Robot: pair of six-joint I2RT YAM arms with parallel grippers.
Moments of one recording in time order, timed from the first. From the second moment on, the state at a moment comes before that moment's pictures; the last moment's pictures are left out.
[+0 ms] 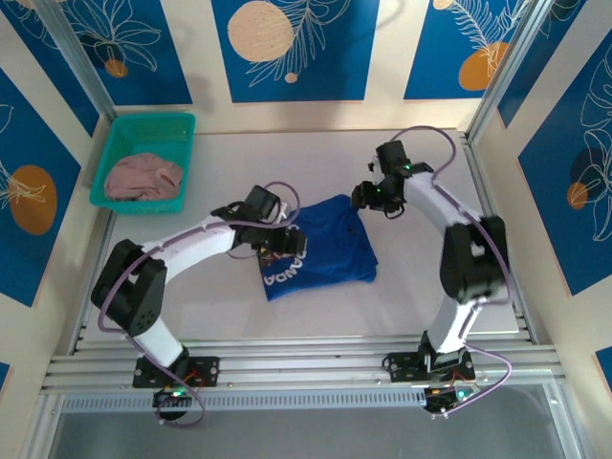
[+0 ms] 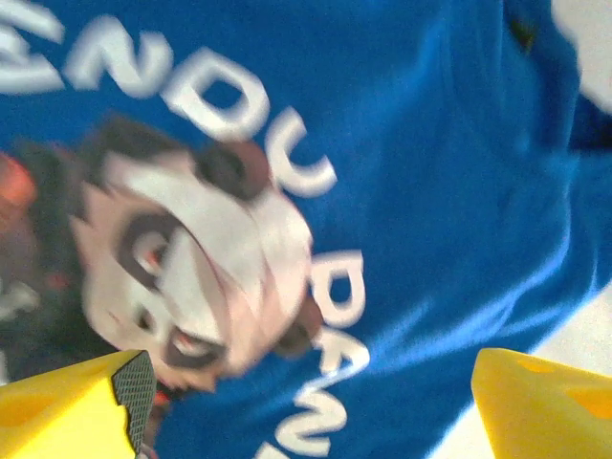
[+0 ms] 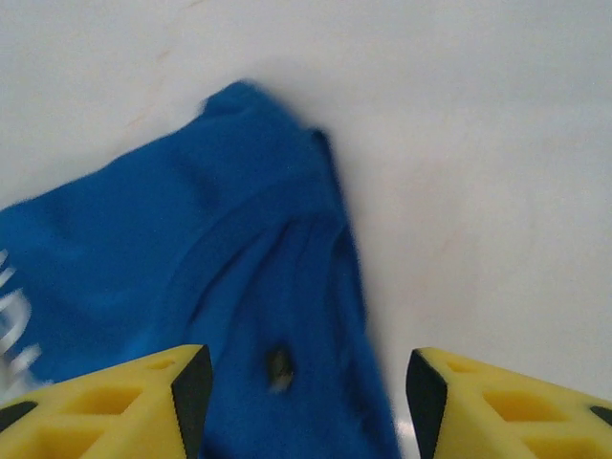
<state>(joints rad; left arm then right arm) -0.59 1.65 1.11 -0.49 0.25 -0.42 0.24 1.71 1.33 -0.72 -0.21 0.32</state>
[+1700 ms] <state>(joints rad) -0.42 2.02 1.45 -0.45 0.37 -0.35 0.13 1.83 1.25 -0.66 -0.31 0.32</state>
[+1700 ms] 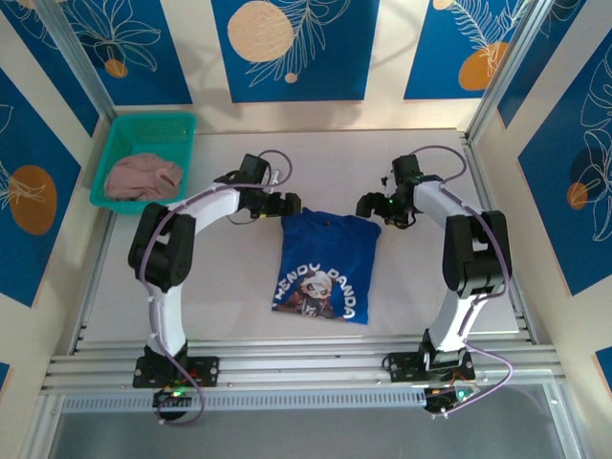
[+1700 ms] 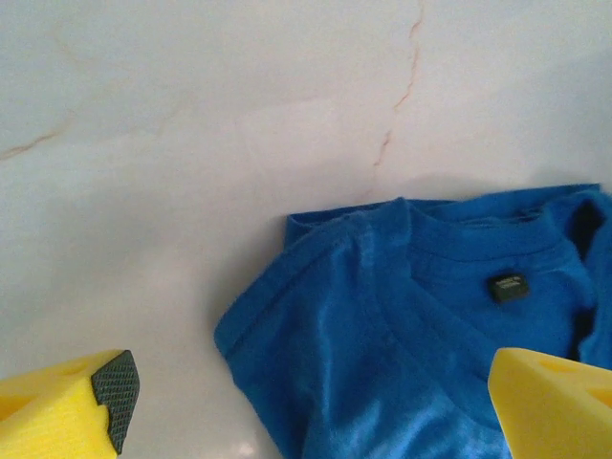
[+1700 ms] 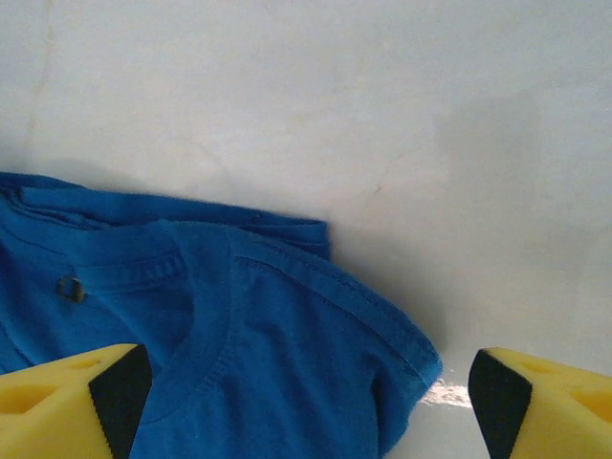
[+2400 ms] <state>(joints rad) -0.45 2.15 1.54 -0.48 0.45 -0.28 0.20 1.93 1.26 -0.61 -0.35 0.35</state>
